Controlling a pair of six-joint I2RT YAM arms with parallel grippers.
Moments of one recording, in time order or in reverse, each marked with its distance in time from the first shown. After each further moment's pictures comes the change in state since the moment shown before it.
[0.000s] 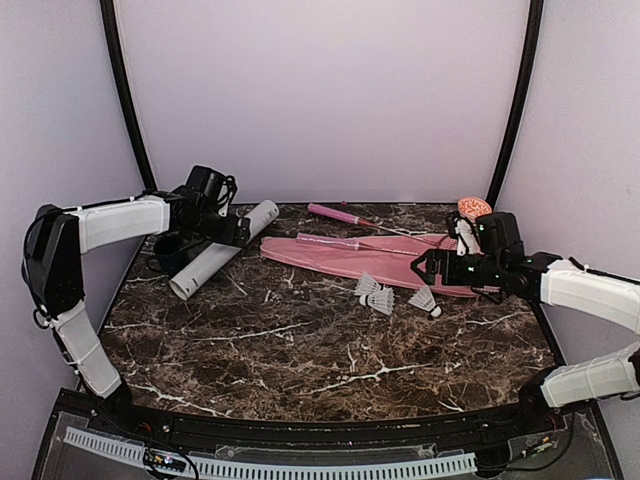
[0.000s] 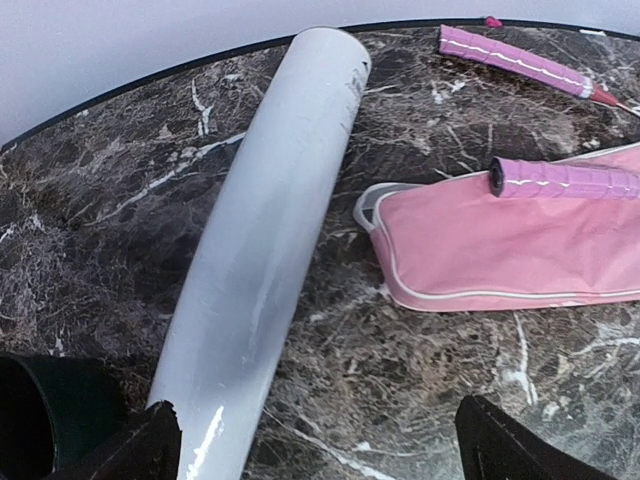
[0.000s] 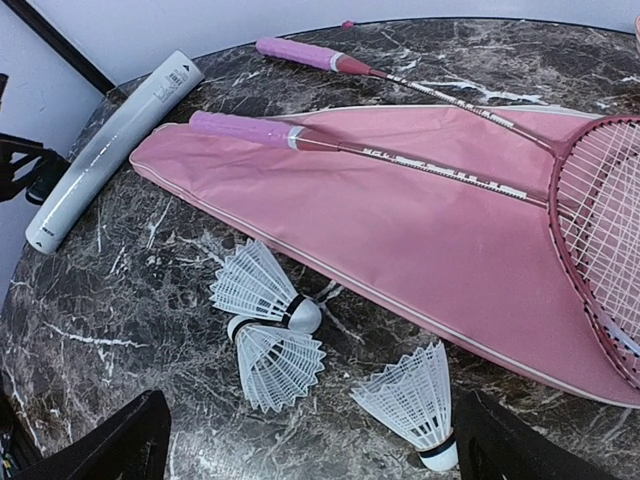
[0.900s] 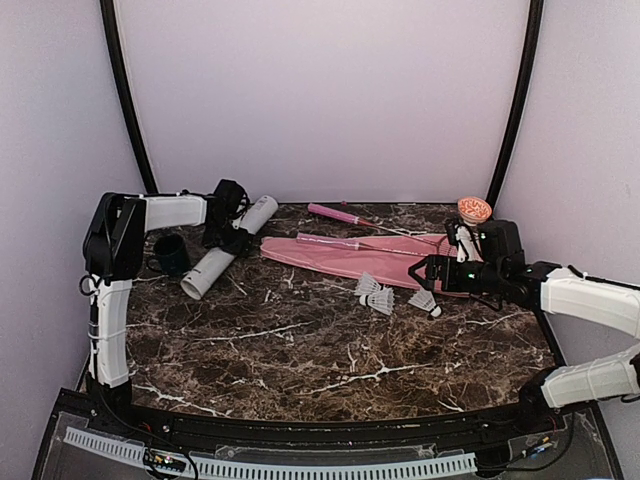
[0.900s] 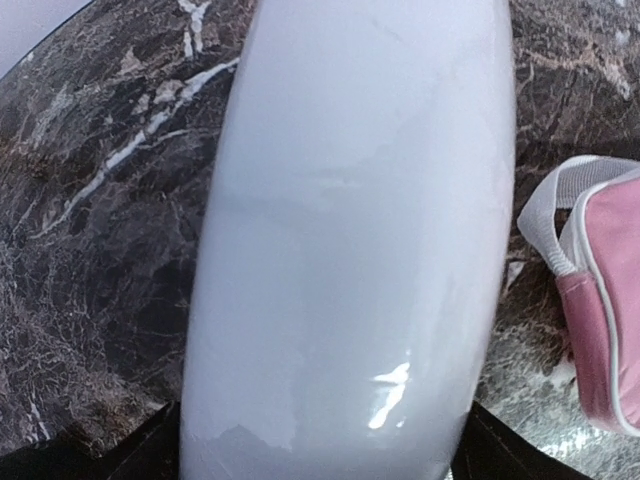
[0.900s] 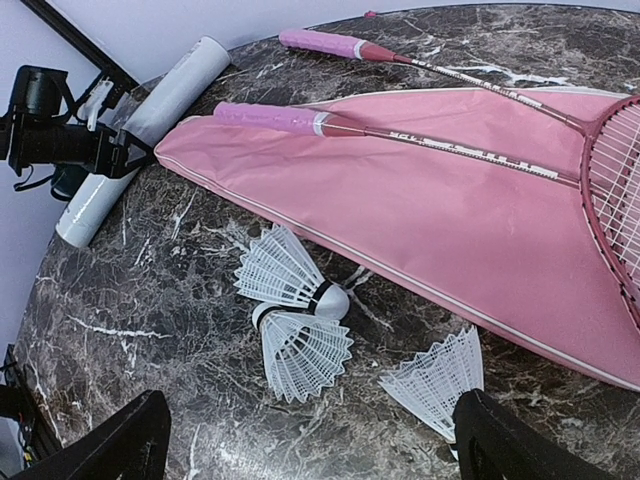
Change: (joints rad) left arm 0.076 0.487 0.391 -0.158 -0.085 0.099; right arm 0.002 -0.021 -0.072 0.078 -0.069 0.044
